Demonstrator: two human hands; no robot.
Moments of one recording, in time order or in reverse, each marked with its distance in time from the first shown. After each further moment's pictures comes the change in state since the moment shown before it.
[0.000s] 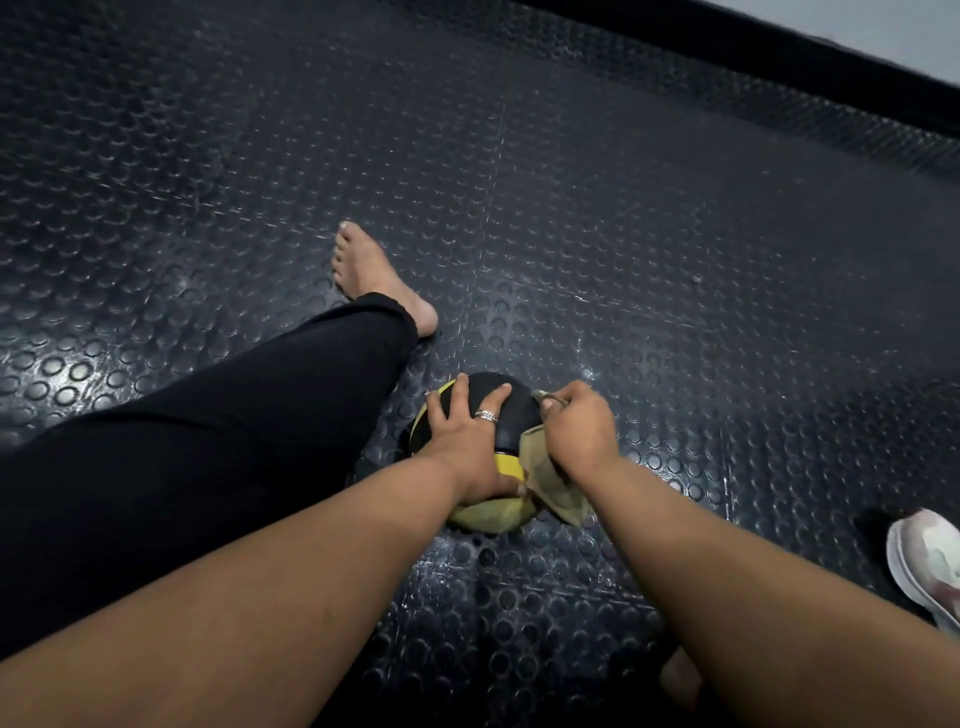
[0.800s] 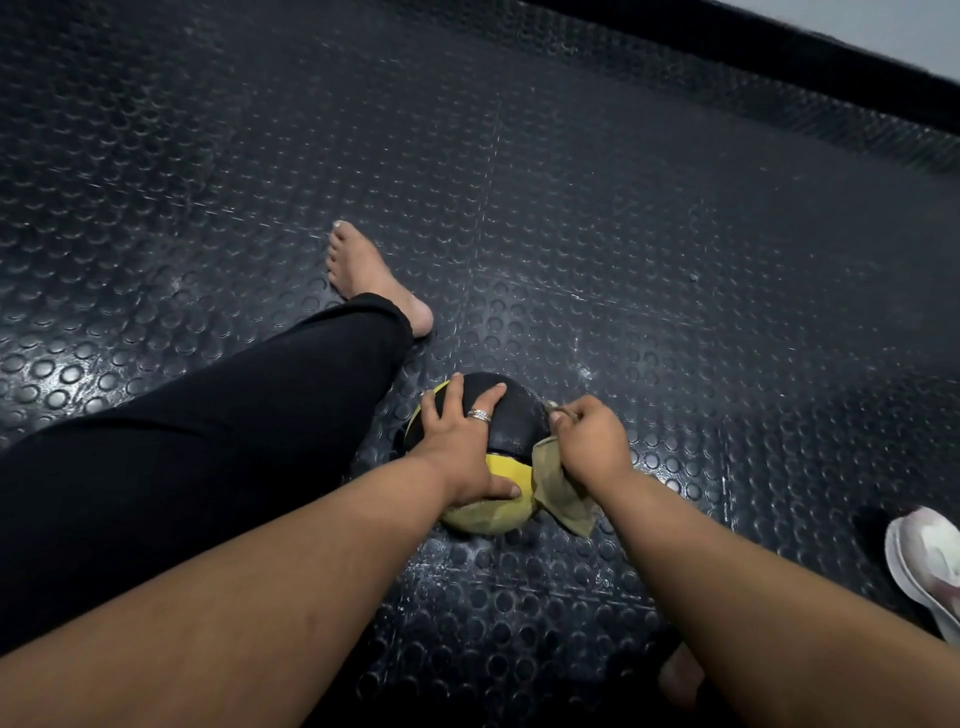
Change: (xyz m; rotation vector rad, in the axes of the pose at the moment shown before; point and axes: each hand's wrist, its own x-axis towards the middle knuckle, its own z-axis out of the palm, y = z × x) left_hand 0.002 -0.003 -0.001 0.002 -0.004 0.012; right_hand 0.000 0.020 -0.008 -0.011 -0.035 0.032
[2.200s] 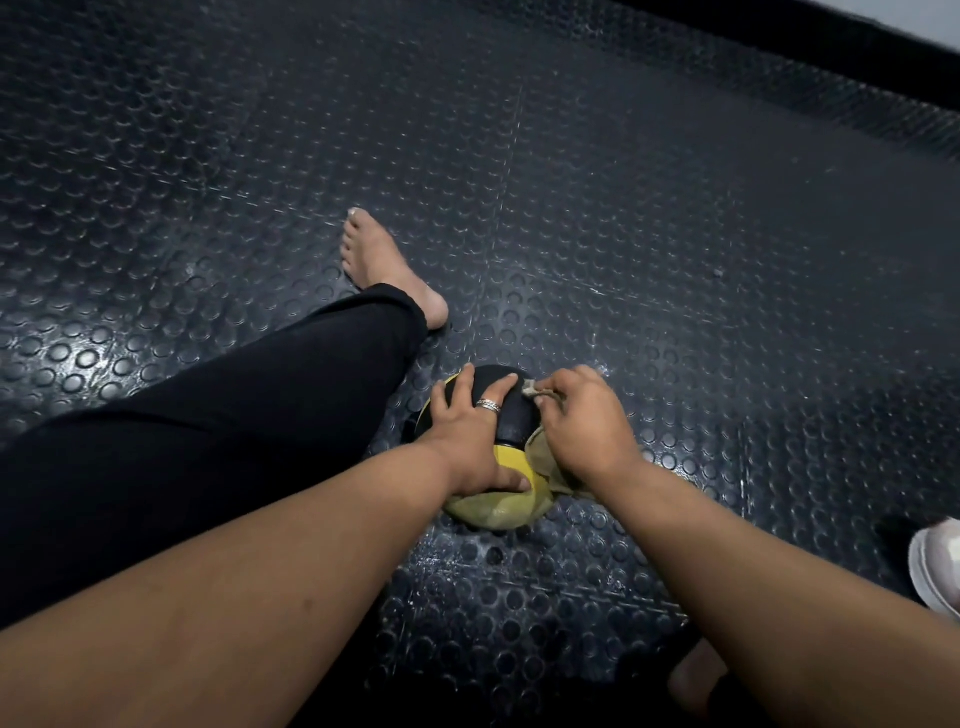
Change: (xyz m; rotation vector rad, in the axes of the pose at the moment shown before) left_hand 0.004 -0.007 -0.009 -0.020 -0.014 0.001; right_hand 0.000 -0.025 0.004 -0.182 -0.014 -0.391
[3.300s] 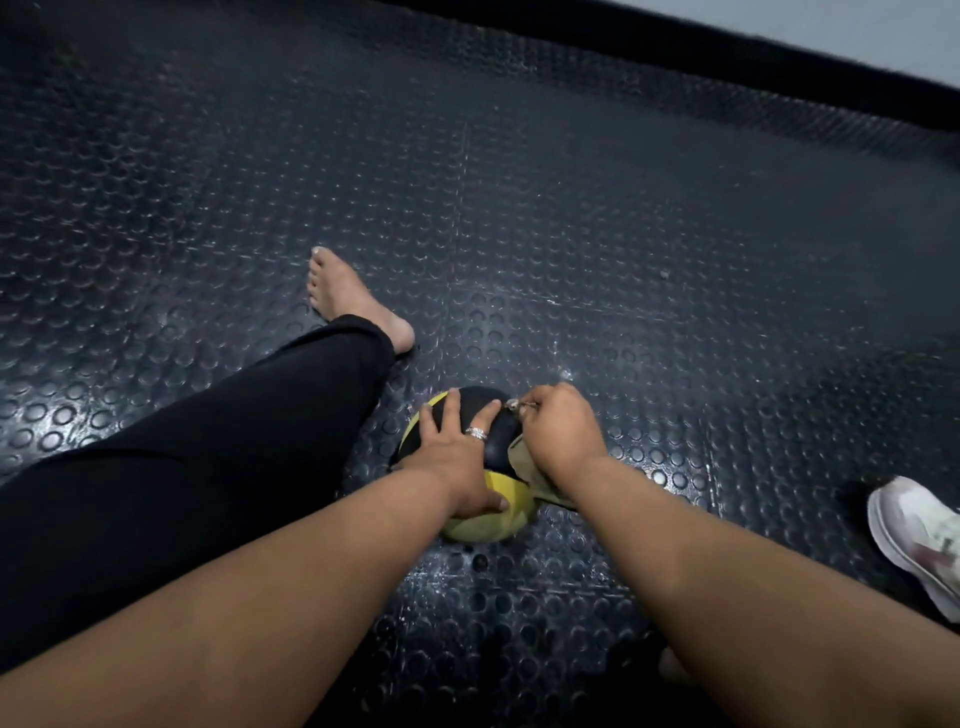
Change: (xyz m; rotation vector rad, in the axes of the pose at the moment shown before) left_hand -0.013 0.024 0.009 0.246 -0.053 -0.031; right_hand -0.011 0.004 -0.012 -0.027 -0.004 0.180
